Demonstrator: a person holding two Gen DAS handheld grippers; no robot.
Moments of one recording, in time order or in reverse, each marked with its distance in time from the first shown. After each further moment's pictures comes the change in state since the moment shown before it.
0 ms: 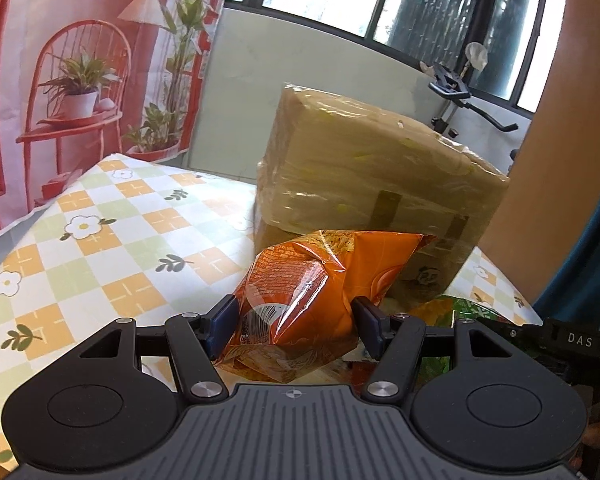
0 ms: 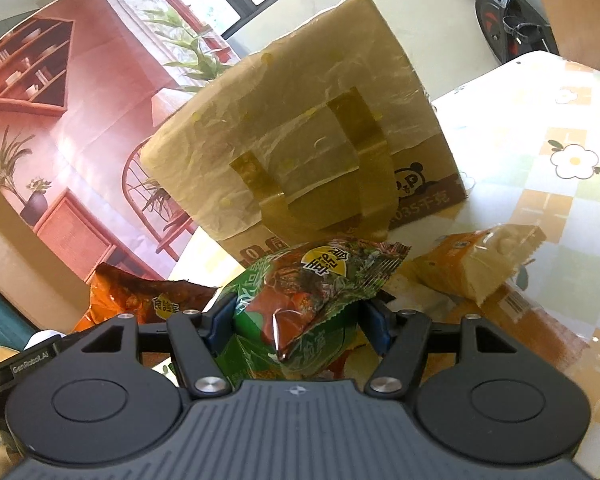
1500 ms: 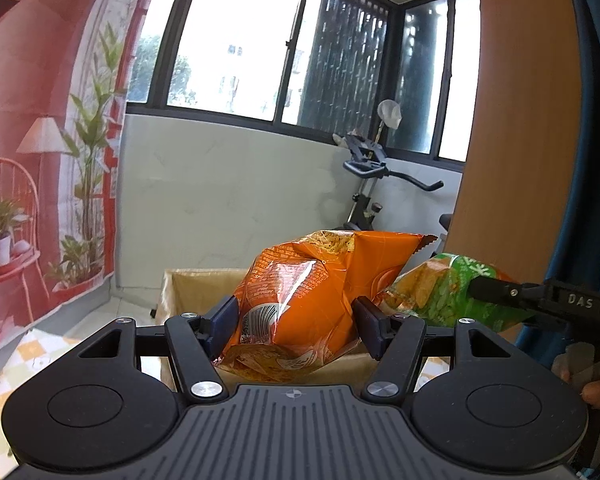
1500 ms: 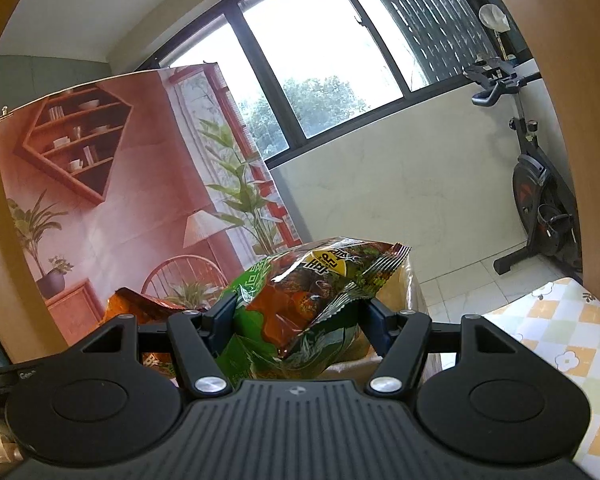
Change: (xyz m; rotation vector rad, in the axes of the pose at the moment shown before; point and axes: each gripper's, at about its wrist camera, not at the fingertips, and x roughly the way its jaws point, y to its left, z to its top) left arm 0.027 -0.067 0.130 0.215 -0.249 -0.193; right arm -0.061 0.050 0.157 -0.221 -0.375 0.038
